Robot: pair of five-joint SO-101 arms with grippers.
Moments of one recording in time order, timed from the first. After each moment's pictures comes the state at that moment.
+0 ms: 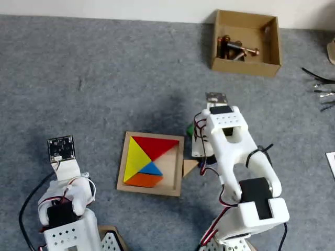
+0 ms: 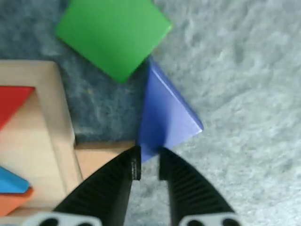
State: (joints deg) left arm -23.6 -103.6 96.0 75.8 1.4; right arm -14.9 1.9 28.8 69.6 -9.9
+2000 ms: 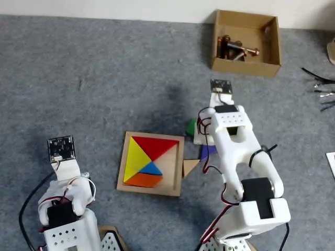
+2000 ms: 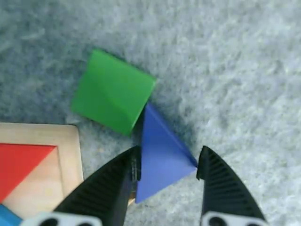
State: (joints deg) left arm -23.6 -103.6 96.0 75.8 1.4; right arm -12.6 1.9 29.1 56.7 -8.1
